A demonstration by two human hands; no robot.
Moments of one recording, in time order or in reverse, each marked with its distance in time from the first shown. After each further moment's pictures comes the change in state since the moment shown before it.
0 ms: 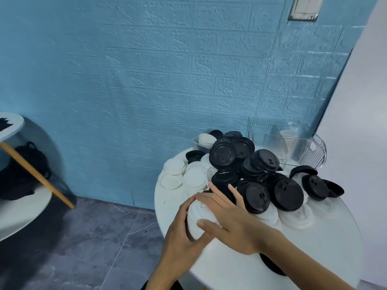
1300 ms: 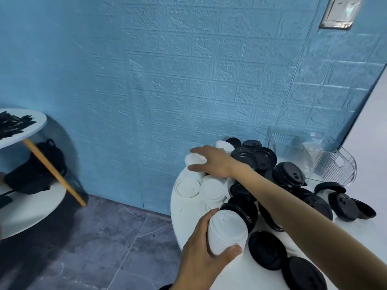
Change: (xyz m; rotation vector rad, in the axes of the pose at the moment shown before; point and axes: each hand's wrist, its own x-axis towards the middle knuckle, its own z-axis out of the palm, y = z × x) left_hand 0.002 0.002 -0.003 0.060 -0.009 -0.054; right_hand 0.190 0.018 -0.059 0.065 0.008 0.134
